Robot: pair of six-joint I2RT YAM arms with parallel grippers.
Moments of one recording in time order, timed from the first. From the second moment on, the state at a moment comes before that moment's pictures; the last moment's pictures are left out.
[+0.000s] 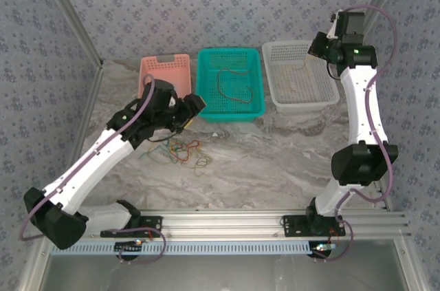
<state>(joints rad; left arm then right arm) -0.62 1.19 1.21 -0.67 0.15 -1.19 -0.04 1.71 1.96 -0.84 -0.06 0.31</state>
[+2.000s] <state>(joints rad) -0.32 1.29 0.76 -0.69 0.27 -1.09 0.88 1.71 1.12 -0.41 -0.19 0.74</state>
